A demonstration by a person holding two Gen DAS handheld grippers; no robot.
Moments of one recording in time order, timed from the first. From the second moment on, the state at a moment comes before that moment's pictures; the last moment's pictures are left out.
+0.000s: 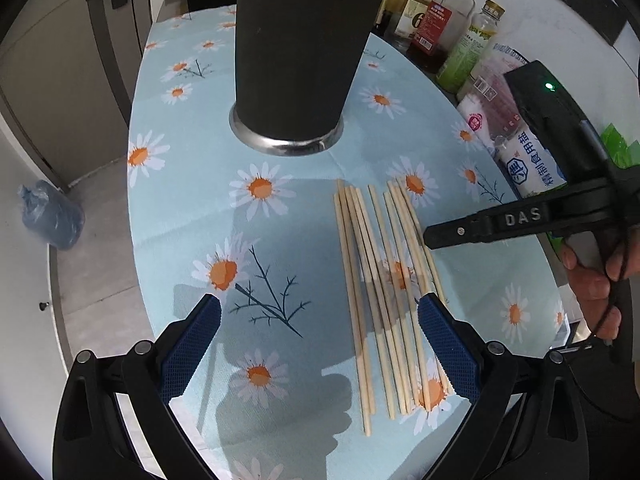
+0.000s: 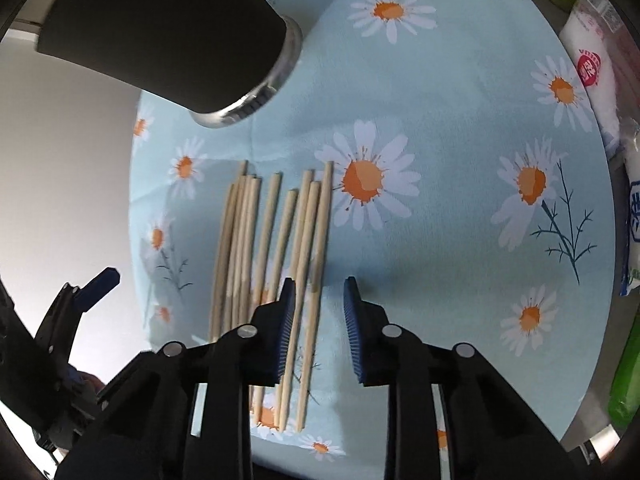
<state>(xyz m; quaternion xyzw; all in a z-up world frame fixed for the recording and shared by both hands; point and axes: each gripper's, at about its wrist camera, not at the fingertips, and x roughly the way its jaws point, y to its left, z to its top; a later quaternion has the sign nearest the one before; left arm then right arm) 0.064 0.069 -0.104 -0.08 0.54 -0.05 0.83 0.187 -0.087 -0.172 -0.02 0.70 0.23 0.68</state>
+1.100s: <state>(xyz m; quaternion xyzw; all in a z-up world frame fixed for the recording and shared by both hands) 0.078 0.082 -0.139 -0.07 0.60 -0.02 0.80 0.158 -0.068 -0.172 -0.06 0.68 0.16 0.71</state>
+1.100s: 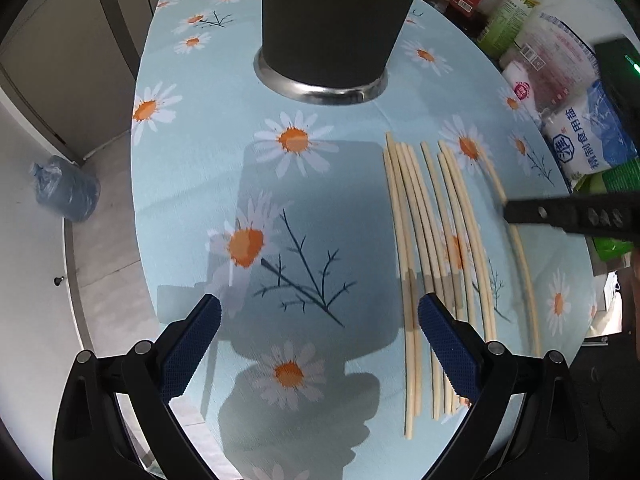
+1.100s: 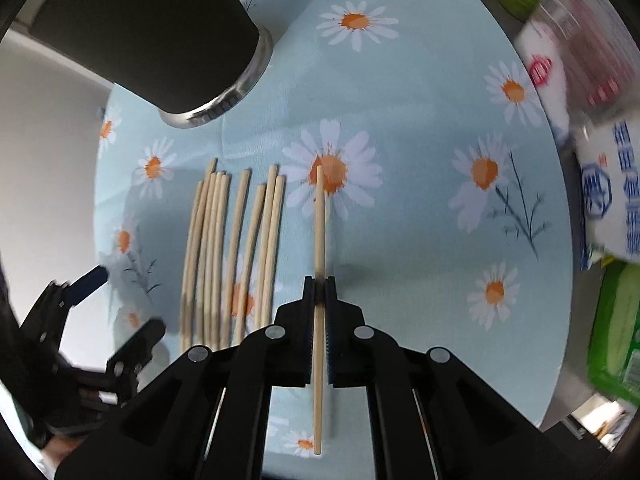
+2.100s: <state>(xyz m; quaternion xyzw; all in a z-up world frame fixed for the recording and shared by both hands) 0.129 0.059 -0.160 -0.01 0.64 0.01 0.77 0.121 -0.121 -0.144 0.03 0.68 0.18 0.71</state>
